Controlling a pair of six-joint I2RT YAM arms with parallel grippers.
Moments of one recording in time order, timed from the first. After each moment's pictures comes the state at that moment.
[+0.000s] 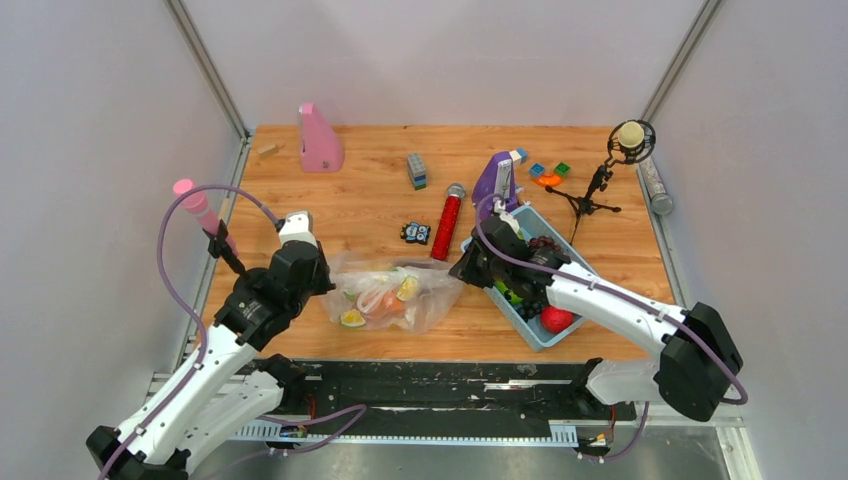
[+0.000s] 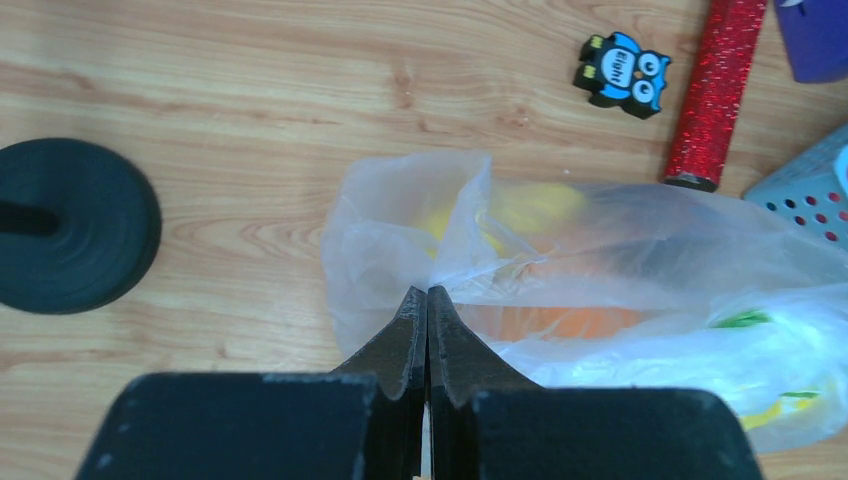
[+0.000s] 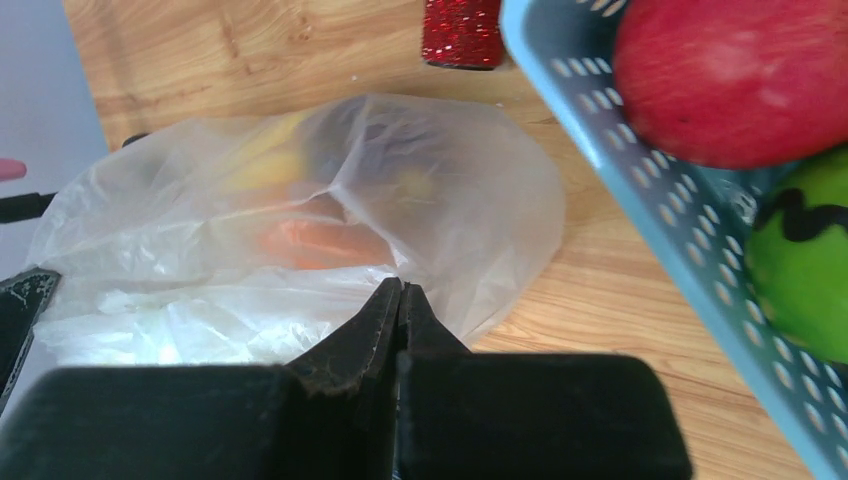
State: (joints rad) left arm -0.58 0.69 0.72 -0.66 -0.41 -0.53; right arm 0.81 1.32 0.91 -0.36 0.10 1.05
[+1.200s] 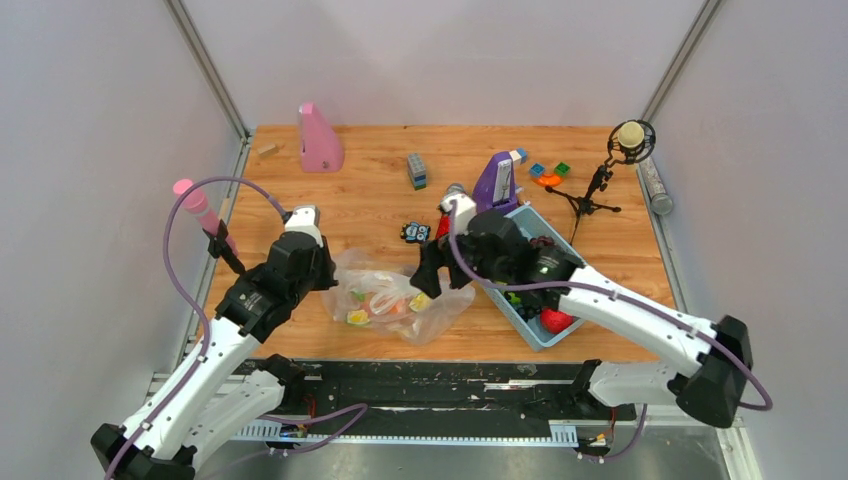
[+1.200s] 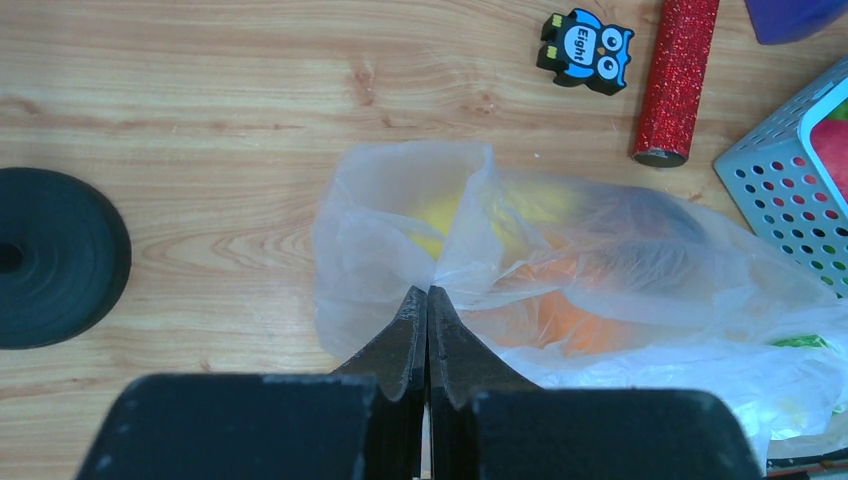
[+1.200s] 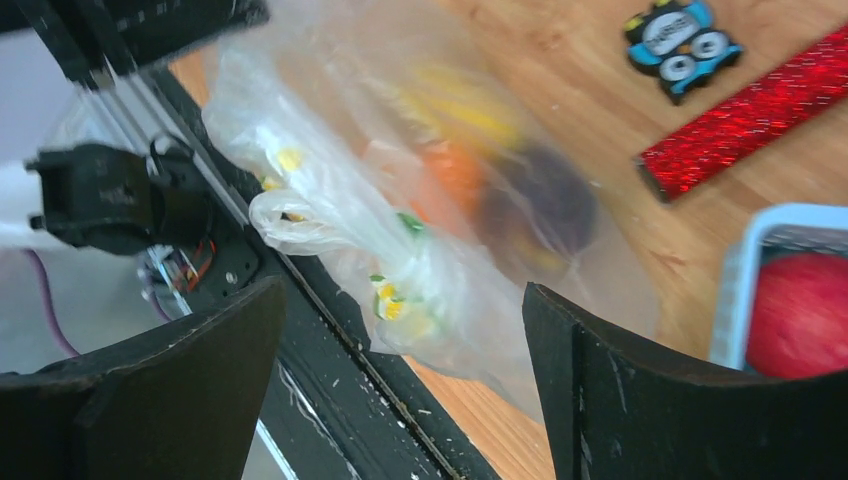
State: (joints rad) left arm -0.51 0.74 0.76 -0.66 -0.28 -0.46; right arm 0.90 1.18 1.05 -0.37 -0.08 0.42
